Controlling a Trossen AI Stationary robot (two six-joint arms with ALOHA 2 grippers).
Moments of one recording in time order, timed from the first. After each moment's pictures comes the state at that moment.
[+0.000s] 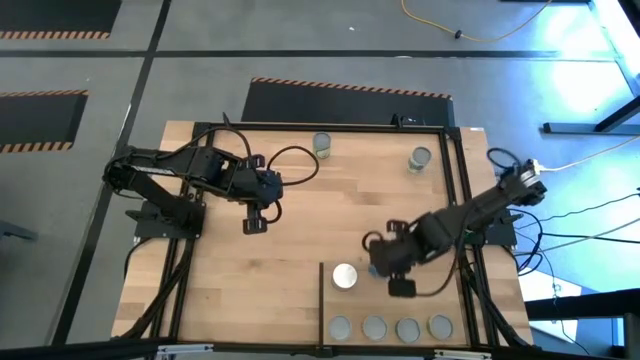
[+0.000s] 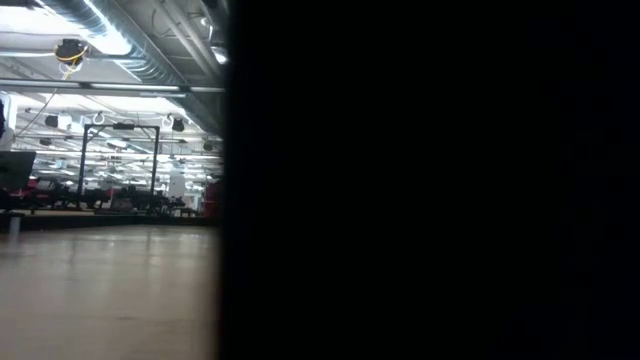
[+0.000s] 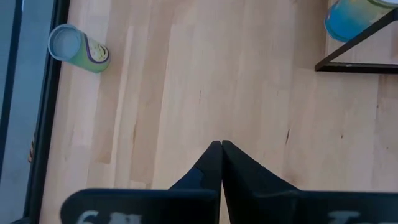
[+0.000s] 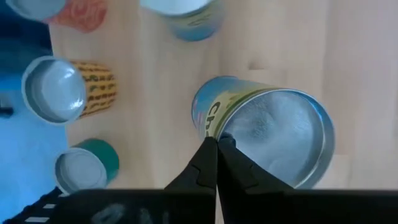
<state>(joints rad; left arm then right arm) -0.17 1.45 1.68 -1.35 -0.24 -0.23 0.49 1.62 1.51 -1.23 -0.01 0.55</state>
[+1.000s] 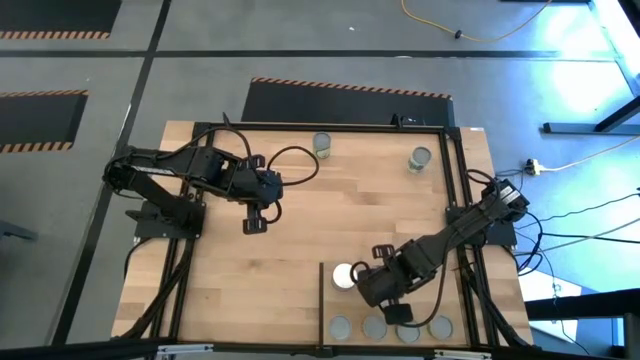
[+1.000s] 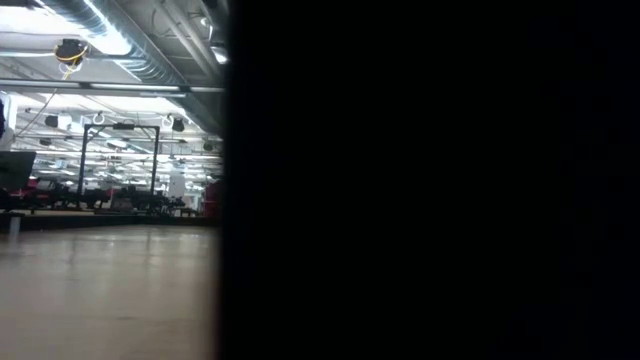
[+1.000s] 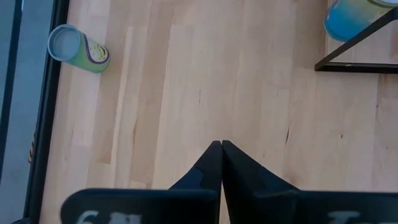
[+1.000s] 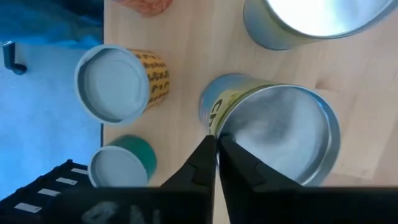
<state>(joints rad) -0.17 1.45 1.68 -1.35 -0.24 -0.22 0.58 1.81 1.65 -1.20 -0.09 0.46</state>
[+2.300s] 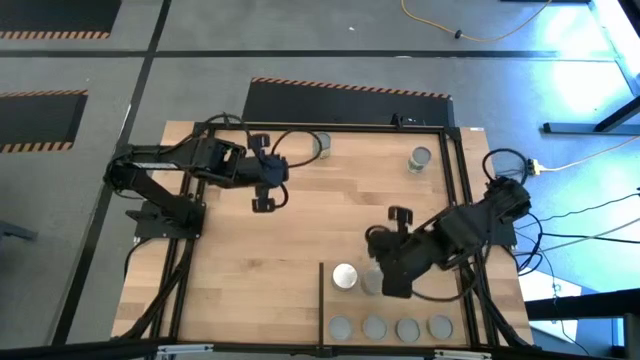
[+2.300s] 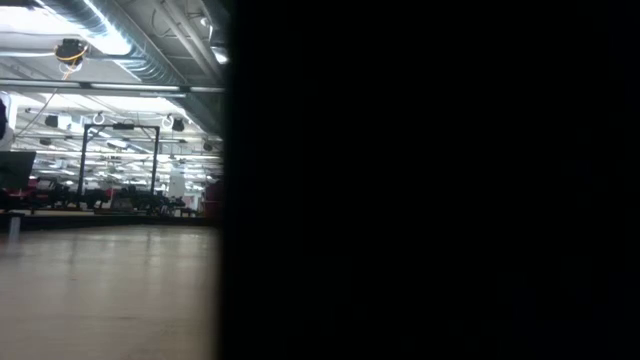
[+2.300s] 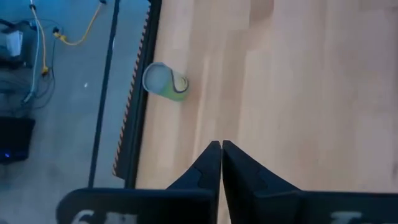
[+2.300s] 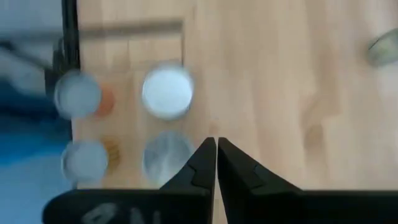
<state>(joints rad) -0.08 1.45 1.68 -1.26 -0.48 0.01 0.57 1.81 2.16 -1.58 0.30 0.62</state>
